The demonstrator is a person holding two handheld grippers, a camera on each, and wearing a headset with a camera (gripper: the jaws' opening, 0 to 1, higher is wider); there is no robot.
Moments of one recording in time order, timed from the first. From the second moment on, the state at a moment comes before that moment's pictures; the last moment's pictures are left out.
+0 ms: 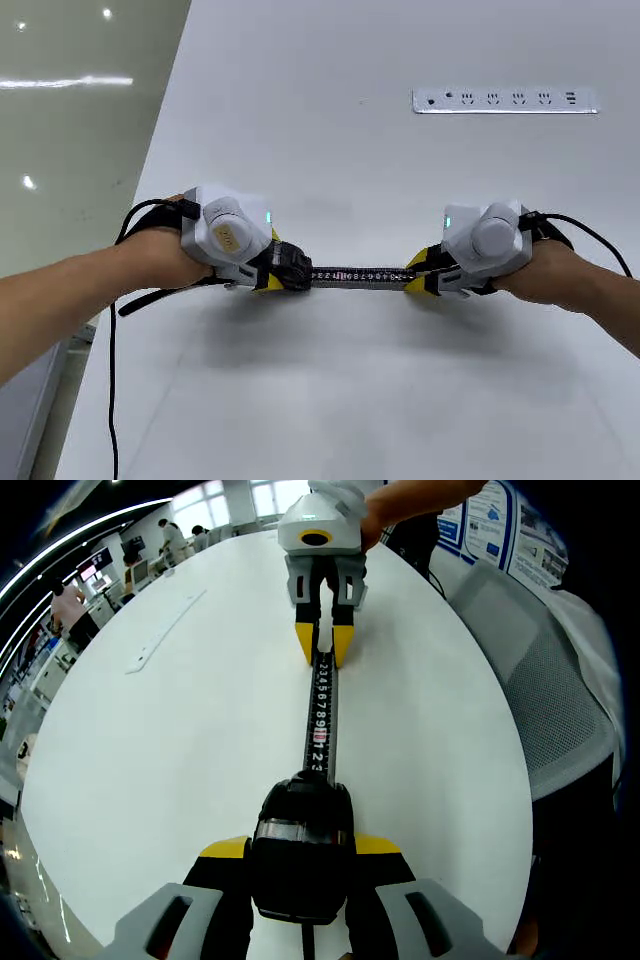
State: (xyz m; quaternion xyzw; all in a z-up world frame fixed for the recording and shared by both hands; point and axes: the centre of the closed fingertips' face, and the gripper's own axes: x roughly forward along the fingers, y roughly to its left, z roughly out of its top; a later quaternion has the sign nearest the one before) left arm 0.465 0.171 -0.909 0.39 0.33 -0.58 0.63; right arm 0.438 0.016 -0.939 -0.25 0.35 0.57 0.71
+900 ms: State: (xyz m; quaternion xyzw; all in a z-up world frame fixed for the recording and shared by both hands) left arm 0.464 0.170 -0.907 0.39 0.34 -0.58 0.63; right arm 0.431 -0.021 -0.933 -0.25 0.36 0.55 0.71
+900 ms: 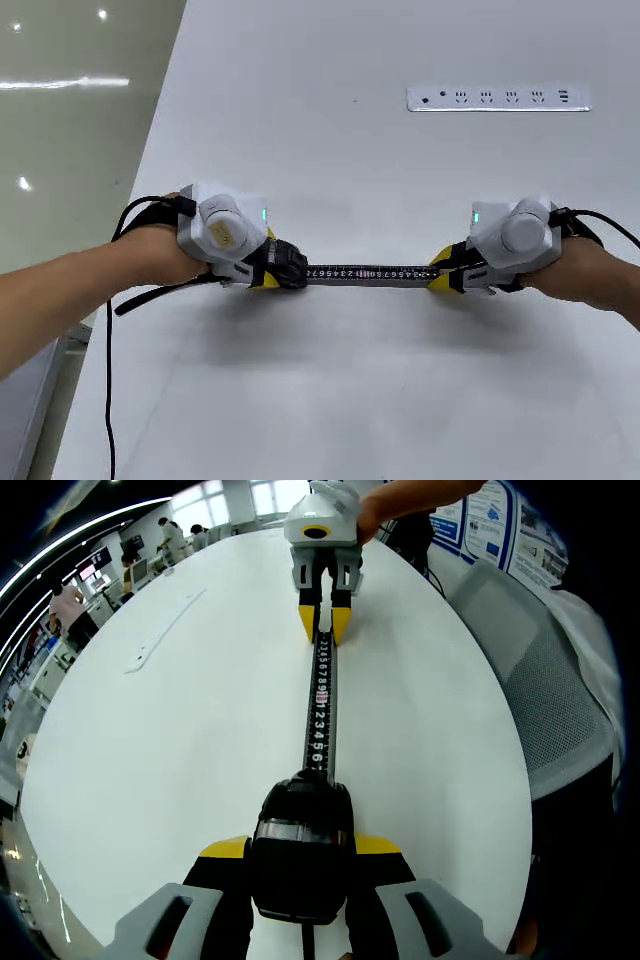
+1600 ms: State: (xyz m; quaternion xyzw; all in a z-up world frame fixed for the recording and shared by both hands) left arm 0.462 0.170 -0.907 0.39 0.34 -0.58 0.63; right arm 0.431 -0.045 -0.935 -0.25 0.37 0.54 0.71
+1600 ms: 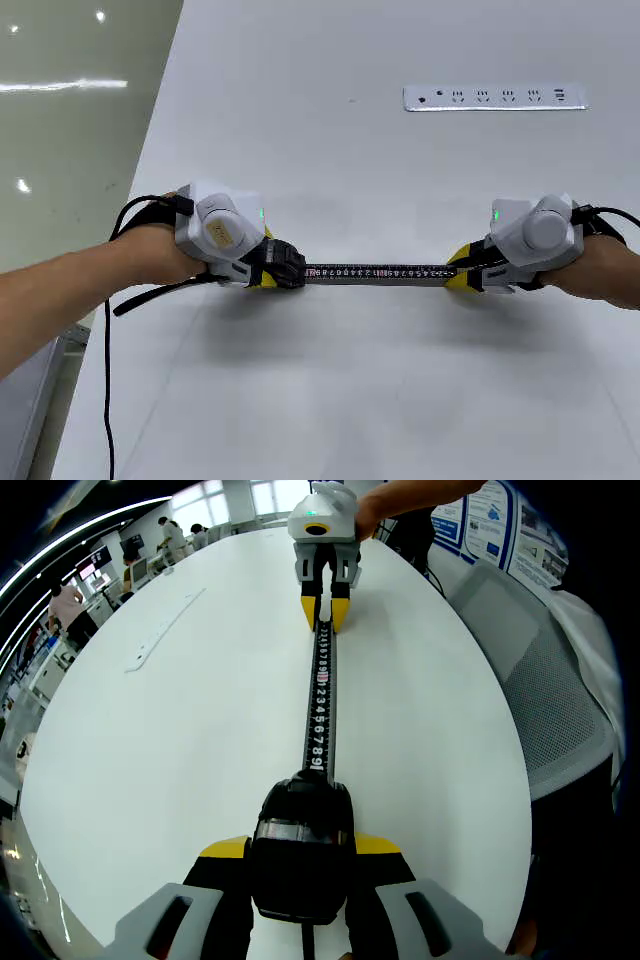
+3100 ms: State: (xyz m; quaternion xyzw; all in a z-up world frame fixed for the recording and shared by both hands) left arm 0.466 0.171 -0.910 0.39 0.33 -0.58 0.63; right arm 0.432 -0.072 -0.934 -0.28 0.38 0.53 0.71
